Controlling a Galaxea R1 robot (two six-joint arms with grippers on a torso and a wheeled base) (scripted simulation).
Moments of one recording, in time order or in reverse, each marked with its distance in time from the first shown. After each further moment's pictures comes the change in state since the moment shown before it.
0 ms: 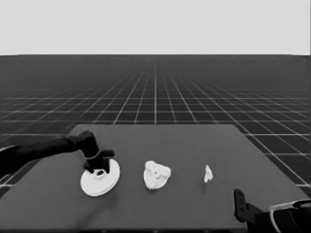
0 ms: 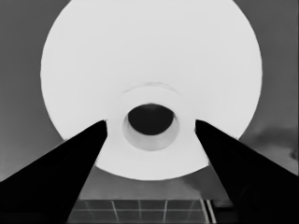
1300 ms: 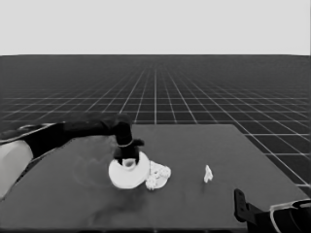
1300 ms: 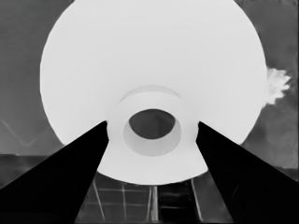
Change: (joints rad) left arm -0.175 0.327 0.088 -0.114 0.160 -0.454; right arm 0.000 0.000 0.000 0.000 0.000 0.000
